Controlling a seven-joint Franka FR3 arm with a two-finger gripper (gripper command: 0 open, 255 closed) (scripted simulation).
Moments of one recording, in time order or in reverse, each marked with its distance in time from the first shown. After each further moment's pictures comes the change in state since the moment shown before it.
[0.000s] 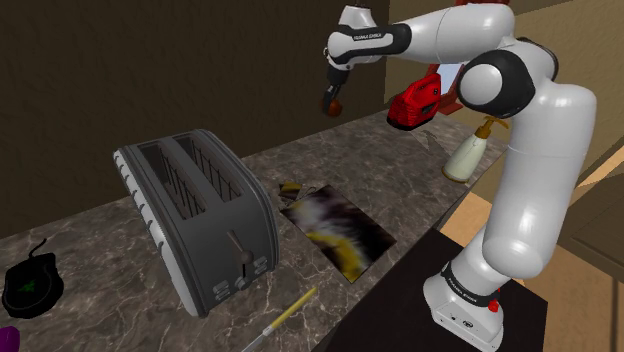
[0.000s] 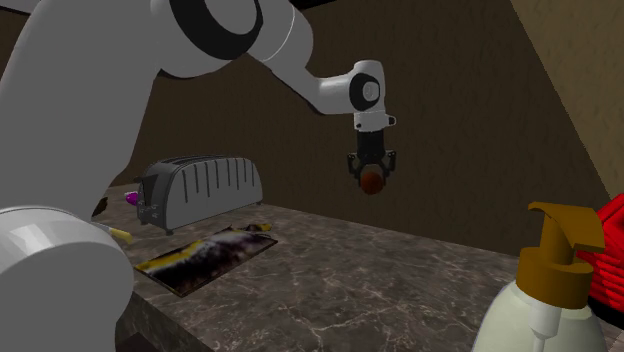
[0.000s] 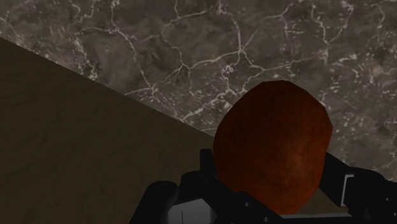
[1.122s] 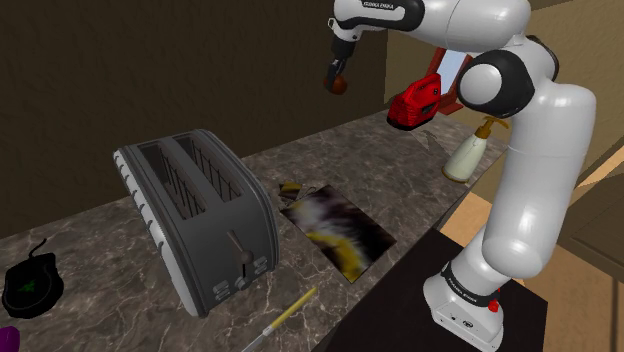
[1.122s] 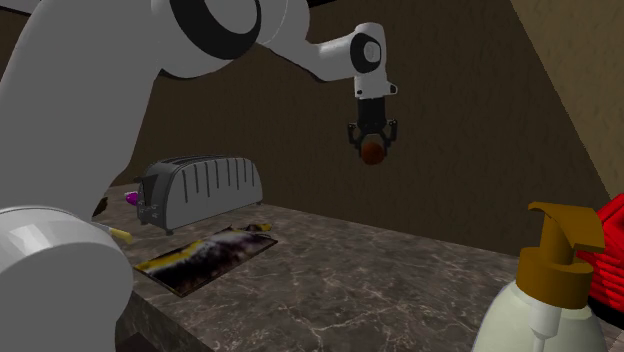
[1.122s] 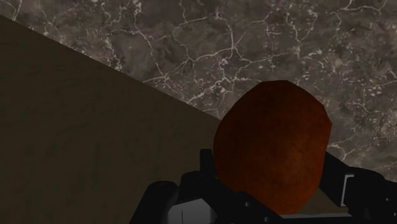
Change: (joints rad) arm -0.008 0.001 -0.003 0.229 -0.003 -0.227 0.007
